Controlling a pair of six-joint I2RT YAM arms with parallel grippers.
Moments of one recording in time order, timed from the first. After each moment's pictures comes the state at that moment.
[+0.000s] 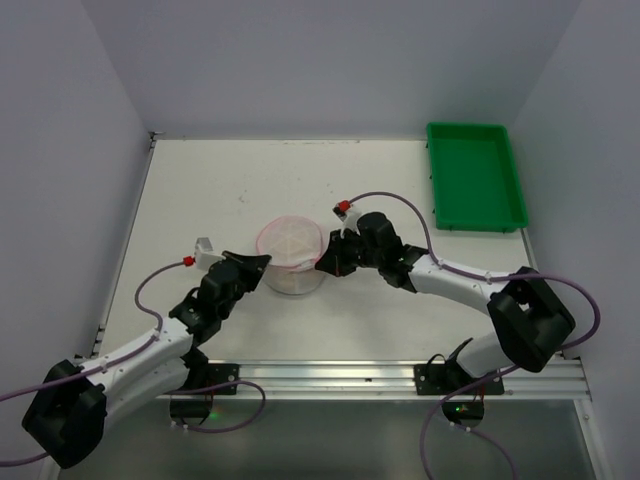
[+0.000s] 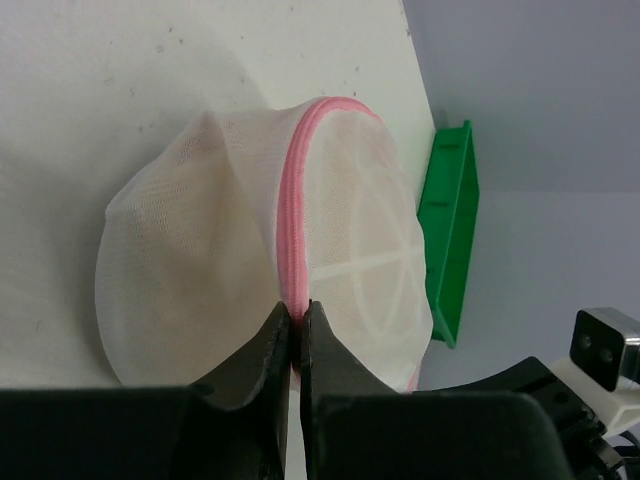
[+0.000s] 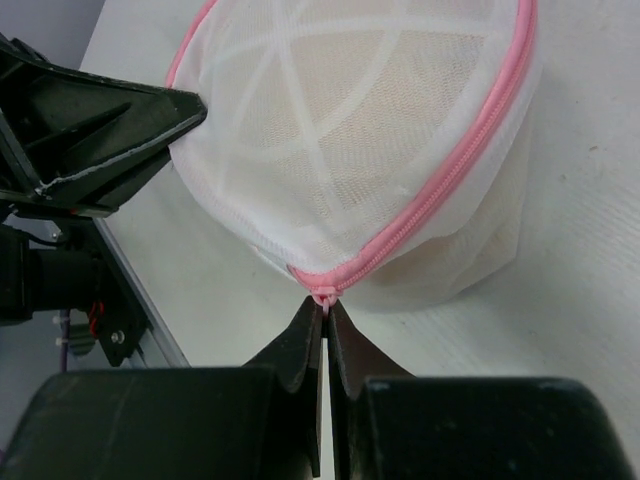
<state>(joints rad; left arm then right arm) -0.61 0.83 0.22 0.20 -0.38 -1.41 0.73 1.47 0.78 0.15 -0.32 0.50</state>
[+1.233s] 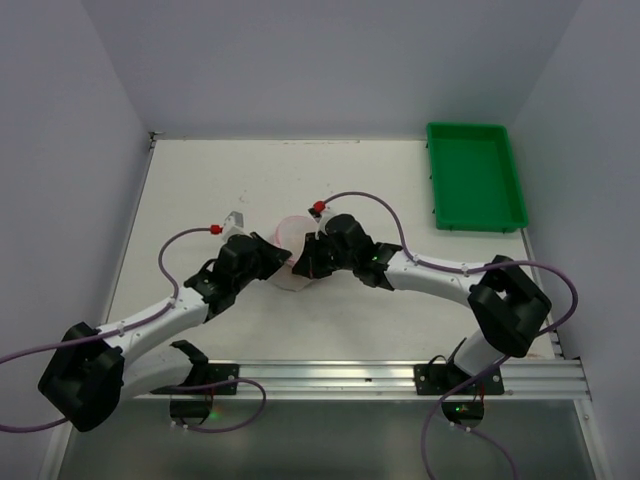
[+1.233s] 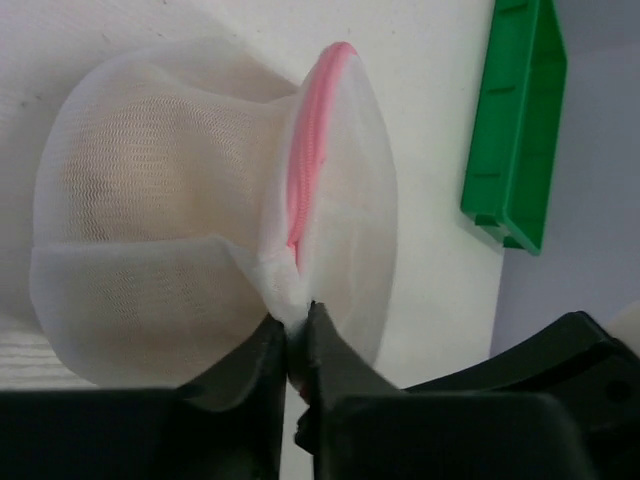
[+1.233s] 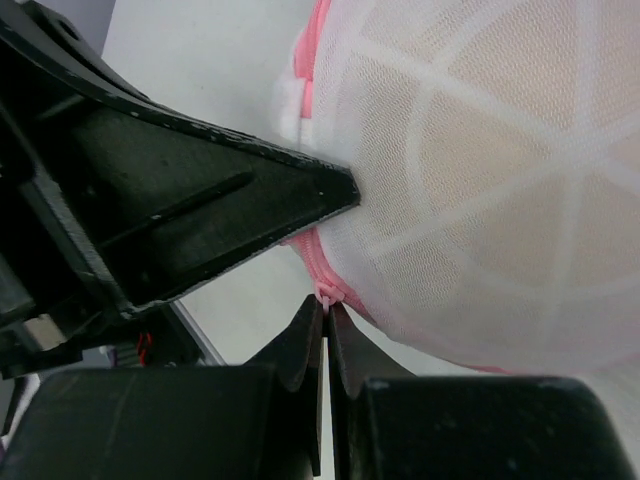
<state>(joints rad) -0.61 1.09 0.48 0.08 -0.15 -1.15 0.88 1.59 0.94 0.09 -0.20 0.67</state>
